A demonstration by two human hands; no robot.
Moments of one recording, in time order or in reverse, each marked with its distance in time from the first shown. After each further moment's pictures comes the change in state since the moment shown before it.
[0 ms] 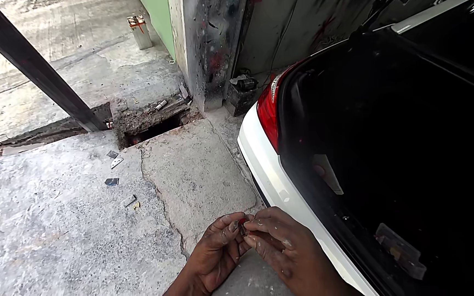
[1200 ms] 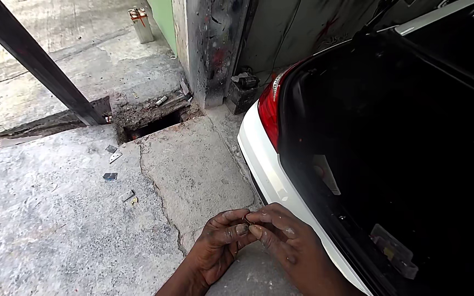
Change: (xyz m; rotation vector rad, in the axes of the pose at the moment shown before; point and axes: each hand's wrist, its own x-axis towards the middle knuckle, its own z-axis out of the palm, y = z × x) left_hand 0.003 -0.001 0.001 0.132 0.028 0.003; right_hand -0.002 0.004 -0.003 0.151 -0.014 0.120
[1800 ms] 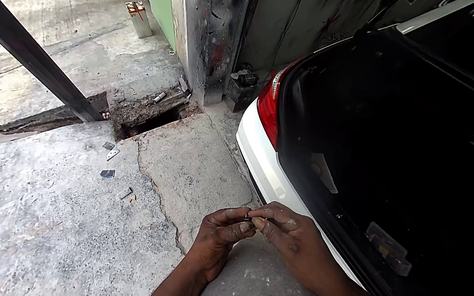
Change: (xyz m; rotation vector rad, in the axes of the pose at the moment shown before) left_hand 0.004 0.001 0.009 0.309 0.239 0.008; right_hand 0.005 0.002 -0.008 0.019 0.008 0.124
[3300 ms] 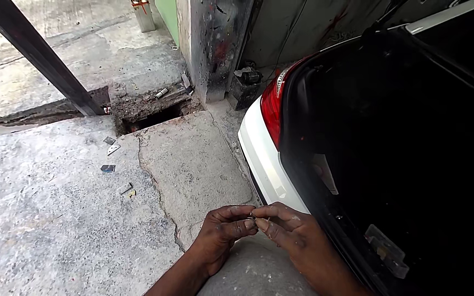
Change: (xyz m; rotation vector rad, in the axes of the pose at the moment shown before) left_hand 0.005 0.001 0.001 0.050 0.031 -0.061; right_hand 0.001 0.005 -0.005 0.139 -0.049 0.109
